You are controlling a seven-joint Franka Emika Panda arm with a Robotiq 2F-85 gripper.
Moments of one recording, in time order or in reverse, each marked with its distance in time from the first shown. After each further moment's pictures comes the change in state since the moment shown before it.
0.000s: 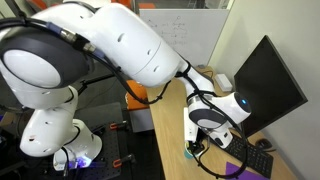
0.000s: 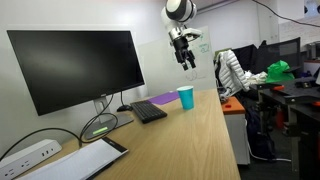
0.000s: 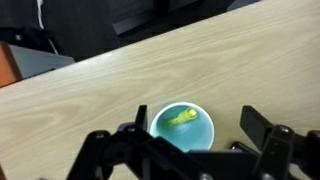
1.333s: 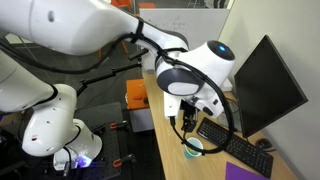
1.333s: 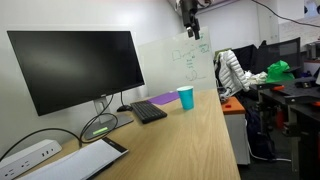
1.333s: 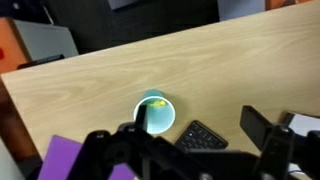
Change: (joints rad) arm 0.058 -0.470 0.010 -0.228 -0.065 -0.042 0.020
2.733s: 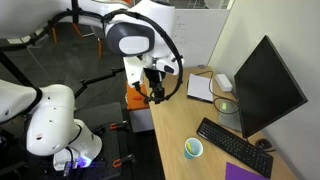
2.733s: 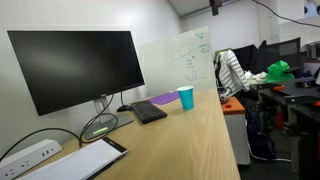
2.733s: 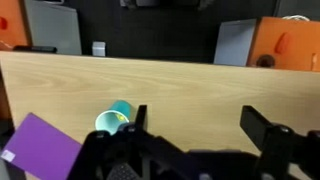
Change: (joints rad) arm 0.114 -0.420 0.160 -0.219 -0.044 -0.152 -0.001
